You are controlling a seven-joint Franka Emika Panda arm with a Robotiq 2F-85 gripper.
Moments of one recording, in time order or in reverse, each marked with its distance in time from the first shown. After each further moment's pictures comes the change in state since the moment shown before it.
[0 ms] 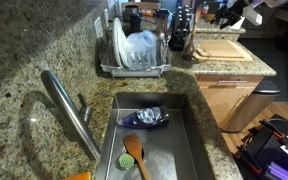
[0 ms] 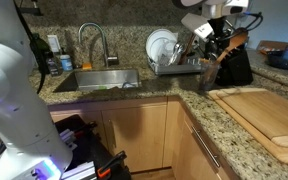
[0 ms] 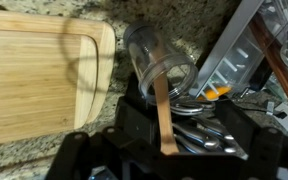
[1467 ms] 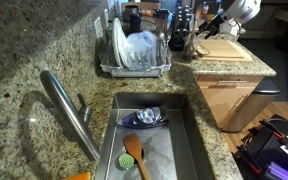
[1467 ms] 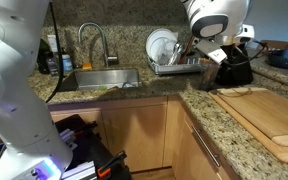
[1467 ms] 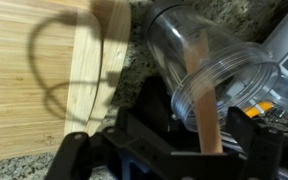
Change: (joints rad) arm -0.048 0.382 0.068 0.325 -0.035 0.038 -0.035
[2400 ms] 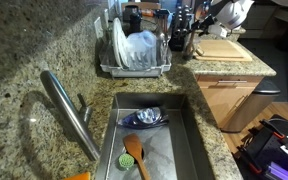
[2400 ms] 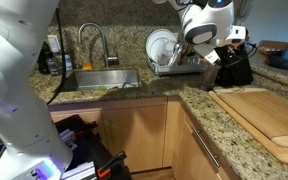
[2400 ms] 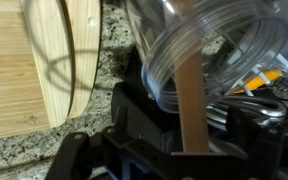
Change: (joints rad) arm 0.024 0.079 0.065 0.055 0.007 0.230 0.076
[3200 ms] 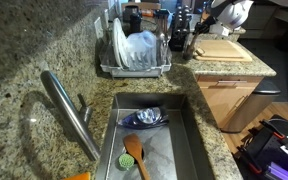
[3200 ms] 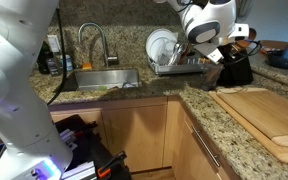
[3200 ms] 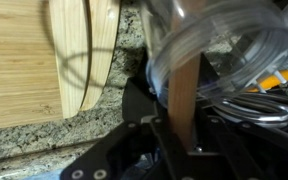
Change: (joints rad) arm 0.020 0.000 -0.046 0.006 -0.073 -0.001 0.047
